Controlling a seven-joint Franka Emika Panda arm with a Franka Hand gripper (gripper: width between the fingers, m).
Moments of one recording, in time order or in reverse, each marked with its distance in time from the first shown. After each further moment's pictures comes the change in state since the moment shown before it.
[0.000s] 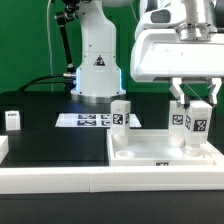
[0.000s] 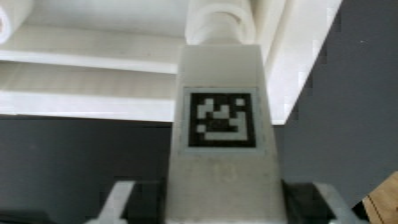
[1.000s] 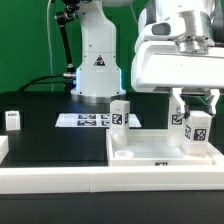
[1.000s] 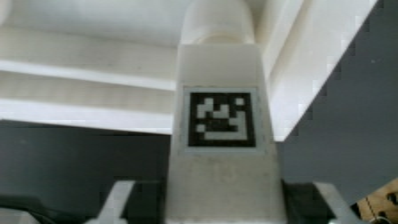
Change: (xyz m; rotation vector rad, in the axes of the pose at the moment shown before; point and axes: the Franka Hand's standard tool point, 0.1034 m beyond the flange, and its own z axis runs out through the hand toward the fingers) arm -0.015 -0.003 0.011 -0.015 0.101 -0.044
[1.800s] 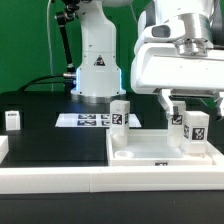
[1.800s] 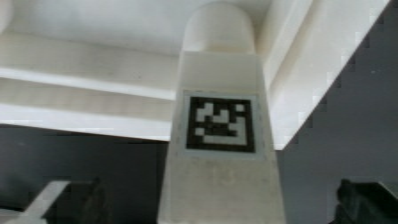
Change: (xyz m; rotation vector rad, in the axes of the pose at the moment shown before) arm -0.002 0.000 0.002 0.001 -0.021 -0.014
